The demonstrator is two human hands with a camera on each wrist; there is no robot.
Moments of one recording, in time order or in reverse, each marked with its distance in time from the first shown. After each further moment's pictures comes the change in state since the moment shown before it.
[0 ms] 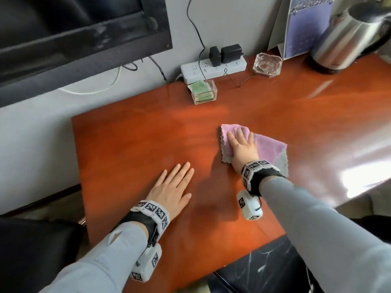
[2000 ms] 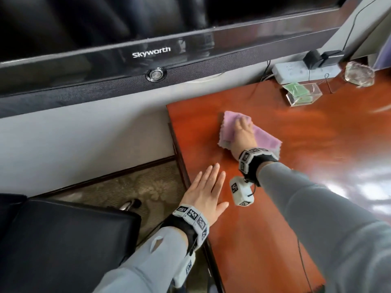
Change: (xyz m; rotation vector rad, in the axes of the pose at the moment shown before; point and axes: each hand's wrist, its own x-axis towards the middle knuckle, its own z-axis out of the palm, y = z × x) left_hand -0.095 -0.197 0.032 -0.014 0.050 0.062; right_hand 0.061 -0.316 0.072 0.062 0.077 0.024
